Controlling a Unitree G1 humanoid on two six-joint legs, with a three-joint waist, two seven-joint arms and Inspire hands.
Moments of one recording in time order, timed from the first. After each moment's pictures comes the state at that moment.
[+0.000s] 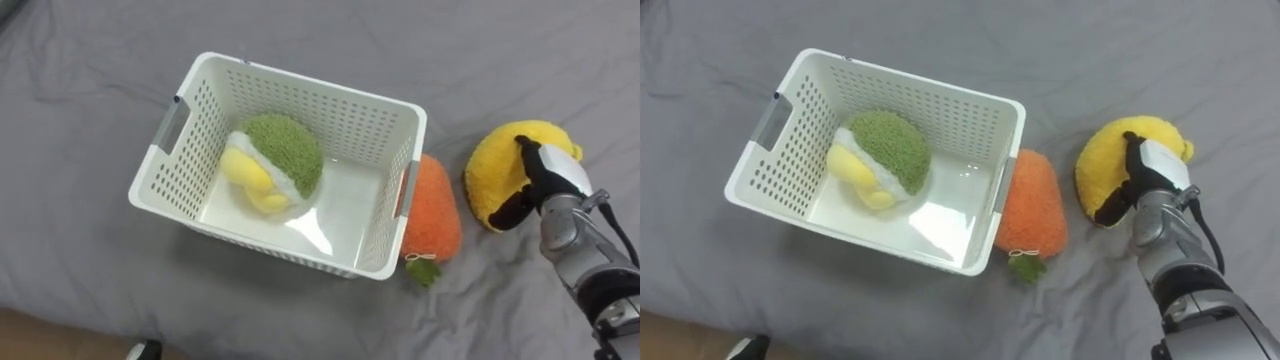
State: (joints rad) left arm -0.06 0.27 -0.17 1.12 0.07 0.04 0.13; right arm -0.59 -0.49 0.29 1.18 -0.36 -0.02 -0.26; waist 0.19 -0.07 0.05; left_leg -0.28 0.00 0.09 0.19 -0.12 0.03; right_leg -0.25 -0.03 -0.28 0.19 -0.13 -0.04
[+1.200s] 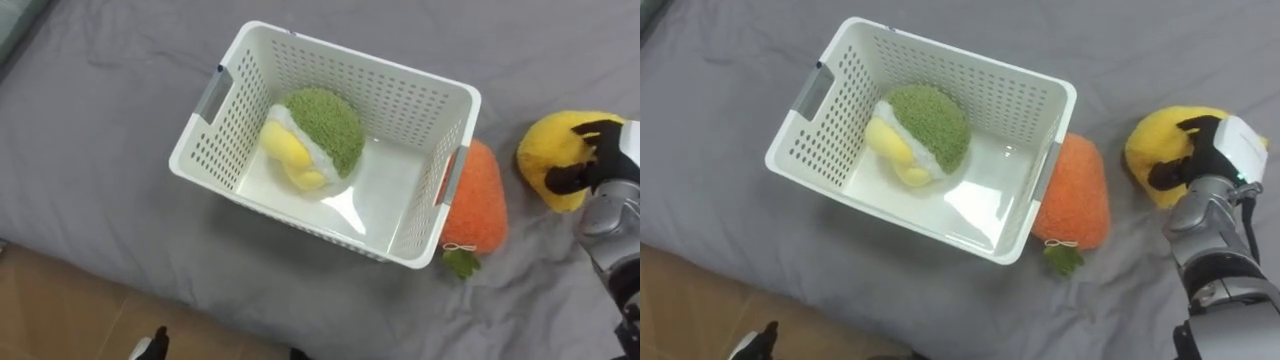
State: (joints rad) left arm -0.06 0.27 -0.21 1.10 0.03 0.02 0.13; right arm -0.65 -0.57 0.25 1.26 -0.18 -0.04 -0.46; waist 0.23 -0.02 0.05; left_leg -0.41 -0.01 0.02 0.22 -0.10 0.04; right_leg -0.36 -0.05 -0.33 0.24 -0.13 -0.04
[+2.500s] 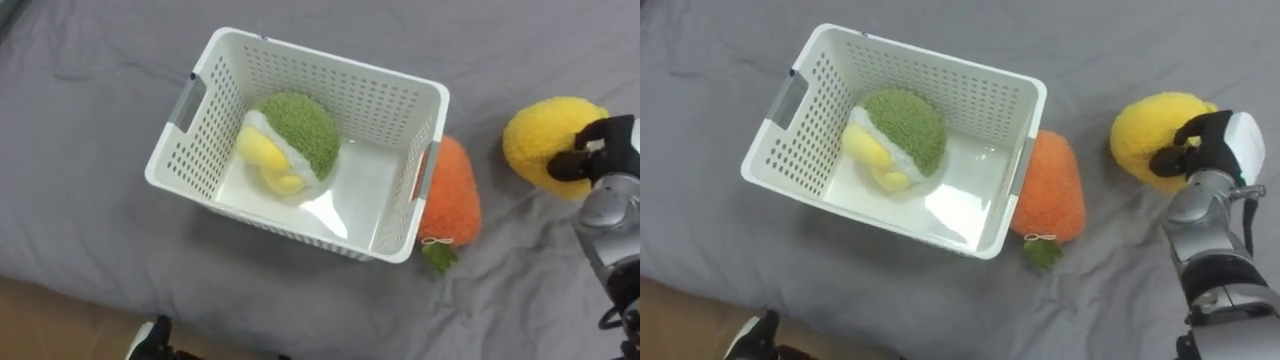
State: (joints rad) left arm -0.03 0.27 -0.15 1.08 0.03 0.00 0.13; right arm -0.54 -0.56 0.20 0.98 -0.02 -0.05 -0.47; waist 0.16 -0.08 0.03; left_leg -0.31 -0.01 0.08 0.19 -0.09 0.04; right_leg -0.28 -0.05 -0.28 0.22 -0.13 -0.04
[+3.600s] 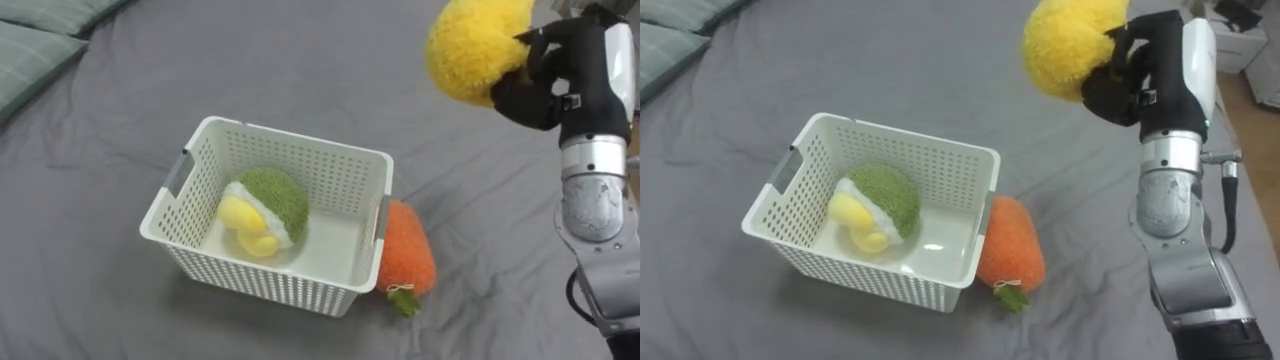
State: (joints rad) left arm 0.19 0.24 0.04 0.99 0.08 0.02 0.14; right arm -0.25 -0.52 0.06 0.00 -0.17 -0.02 -0.35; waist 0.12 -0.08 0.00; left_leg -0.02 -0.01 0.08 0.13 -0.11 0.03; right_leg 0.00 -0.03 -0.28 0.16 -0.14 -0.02
